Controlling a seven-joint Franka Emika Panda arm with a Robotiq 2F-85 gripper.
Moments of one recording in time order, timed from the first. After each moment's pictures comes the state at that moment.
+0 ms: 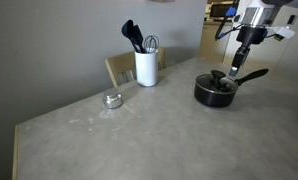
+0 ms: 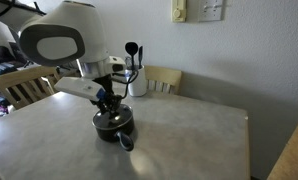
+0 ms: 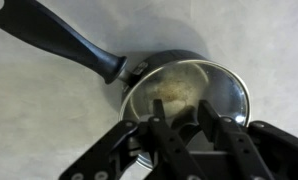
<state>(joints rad) -0.19 0.20 -0.03 -2.28 0.20 2.52 -0.56</state>
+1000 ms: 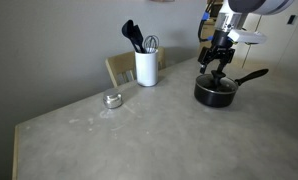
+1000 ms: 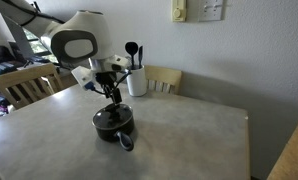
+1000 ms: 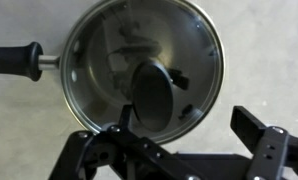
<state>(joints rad) -0.08 0.37 -0.02 -2.07 0.20 2.51 0.08</state>
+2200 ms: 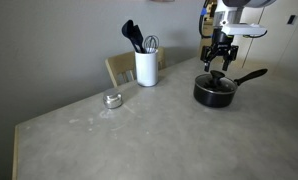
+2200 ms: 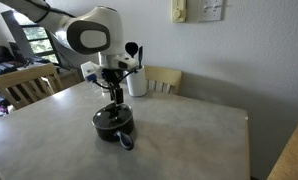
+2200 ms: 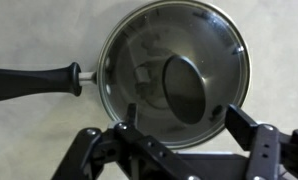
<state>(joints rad) -0.07 0.42 -0.09 -1.92 0.15 2.27 0.26</state>
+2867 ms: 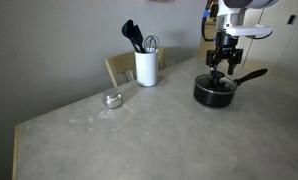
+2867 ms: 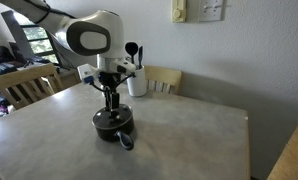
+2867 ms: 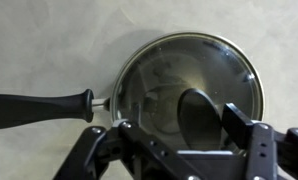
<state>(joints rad) -0.08 0.42 -0.09 -1.93 0.15 2.18 0.23</state>
